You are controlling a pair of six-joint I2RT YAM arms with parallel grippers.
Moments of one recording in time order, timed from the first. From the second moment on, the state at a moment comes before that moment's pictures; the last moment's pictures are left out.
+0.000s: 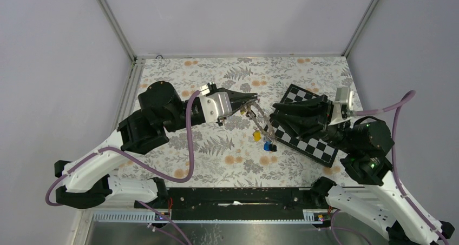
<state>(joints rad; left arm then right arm) -1.16 1.14 1.59 -0.31 0.19 0.43 0.76 0.64 1.02 0.02 -0.42 0.18</state>
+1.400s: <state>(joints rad) -1.16 1.12 1.52 -0.25 0.26 0.44 0.76 0.69 0.86 0.30 -0.28 0.65</state>
